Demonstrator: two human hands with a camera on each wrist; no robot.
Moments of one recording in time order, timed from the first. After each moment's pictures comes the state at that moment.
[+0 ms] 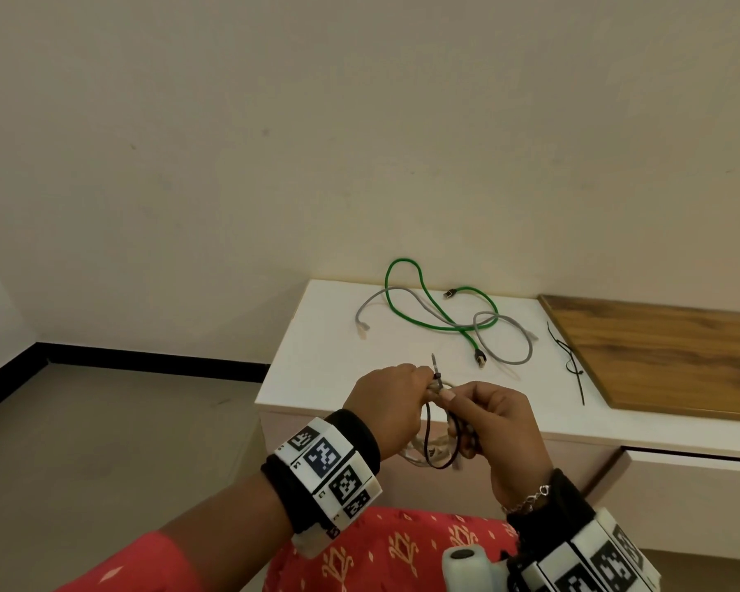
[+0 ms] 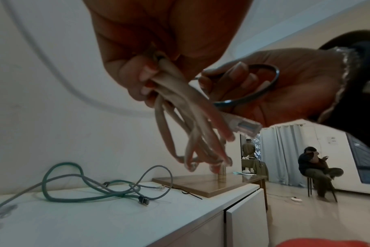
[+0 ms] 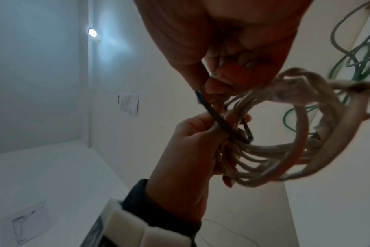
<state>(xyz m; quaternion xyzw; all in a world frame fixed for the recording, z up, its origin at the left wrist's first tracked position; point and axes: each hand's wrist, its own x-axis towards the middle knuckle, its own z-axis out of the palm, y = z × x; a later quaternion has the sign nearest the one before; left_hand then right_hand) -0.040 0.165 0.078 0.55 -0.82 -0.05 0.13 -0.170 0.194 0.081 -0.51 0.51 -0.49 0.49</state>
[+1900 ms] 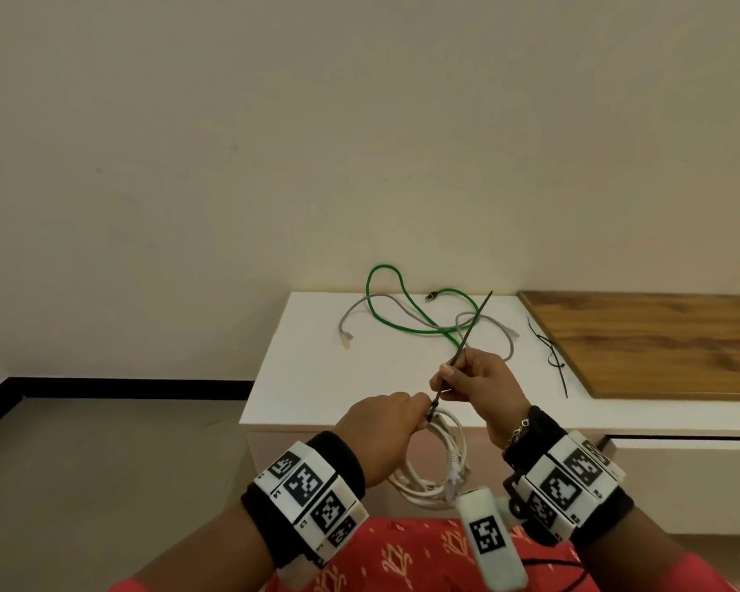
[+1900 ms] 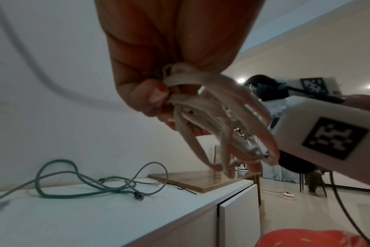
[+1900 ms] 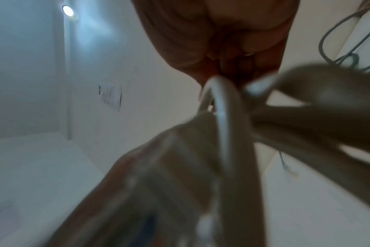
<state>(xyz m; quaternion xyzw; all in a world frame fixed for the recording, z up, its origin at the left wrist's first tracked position) -0.048 0.175 0.074 0.49 -0.87 -0.06 0.07 -0.196 0.138 0.075 -0.56 0.51 -0.46 0.46</state>
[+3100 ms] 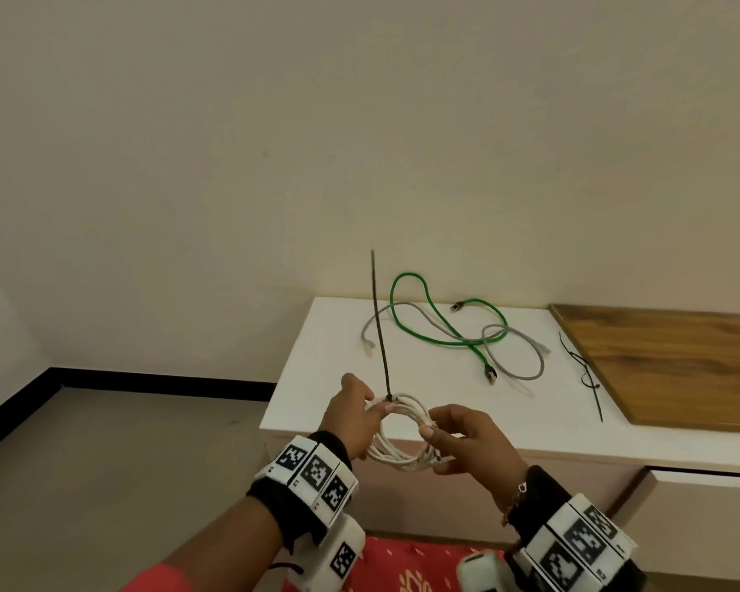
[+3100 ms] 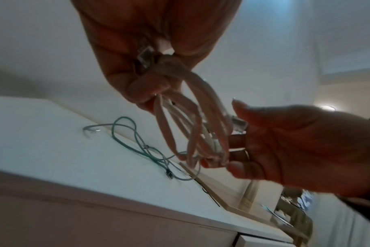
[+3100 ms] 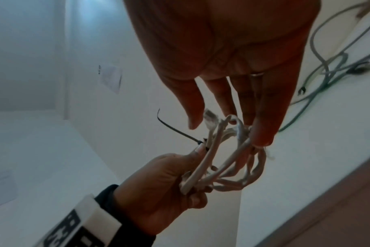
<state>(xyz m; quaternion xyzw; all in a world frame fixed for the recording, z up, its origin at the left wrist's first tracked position) -0.001 0.129 0.039 0.66 -0.58 -0.35 0.33 -0.170 0.146 0.040 -0.58 0.54 -0.33 0.51</state>
